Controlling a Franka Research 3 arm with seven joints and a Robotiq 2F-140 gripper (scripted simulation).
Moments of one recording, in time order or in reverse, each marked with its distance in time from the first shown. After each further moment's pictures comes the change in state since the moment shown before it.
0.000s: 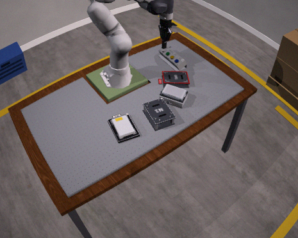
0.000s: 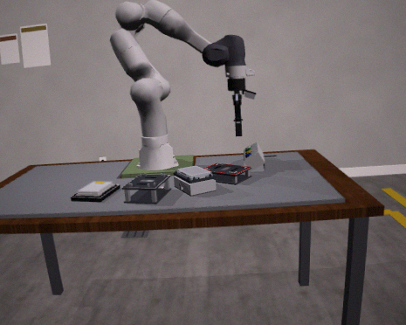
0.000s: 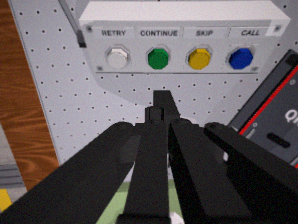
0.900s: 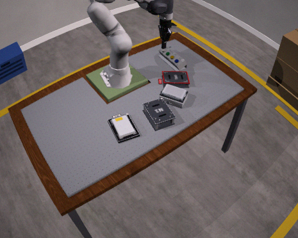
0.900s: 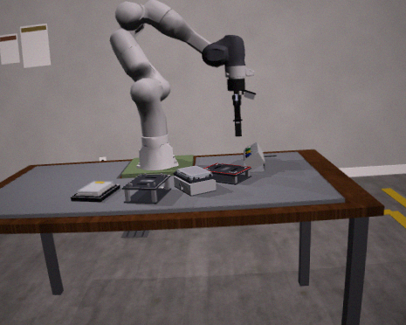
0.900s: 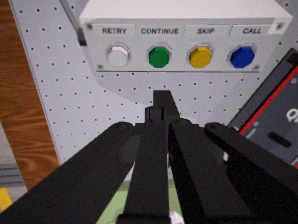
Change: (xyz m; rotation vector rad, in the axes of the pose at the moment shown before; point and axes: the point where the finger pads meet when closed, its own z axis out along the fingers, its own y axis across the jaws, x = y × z) arm -0.002 -0.001 0.001 0.001 -0.002 -0.002
